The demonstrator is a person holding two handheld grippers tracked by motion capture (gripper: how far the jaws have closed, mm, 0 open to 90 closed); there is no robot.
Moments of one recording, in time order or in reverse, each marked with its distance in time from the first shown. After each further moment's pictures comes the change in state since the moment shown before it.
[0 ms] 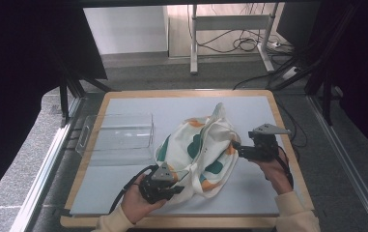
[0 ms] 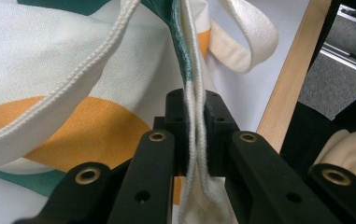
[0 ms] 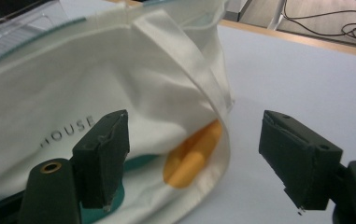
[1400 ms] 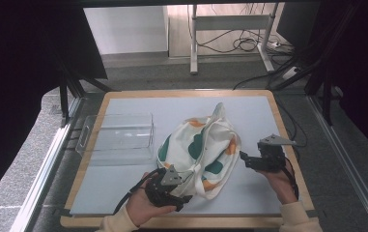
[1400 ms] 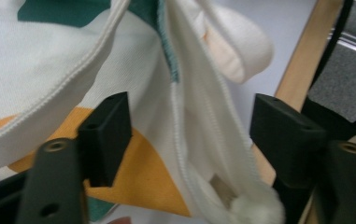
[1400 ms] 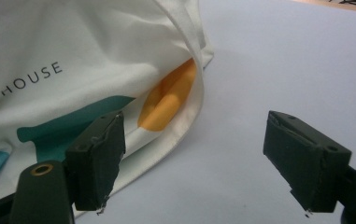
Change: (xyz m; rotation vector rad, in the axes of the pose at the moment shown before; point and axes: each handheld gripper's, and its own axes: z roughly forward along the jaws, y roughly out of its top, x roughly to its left) left arm -0.016 0.009 0.008 0.027 0.083 0.040; right arm -0.013 -0.040 -0.008 0.073 -0.060 0.021
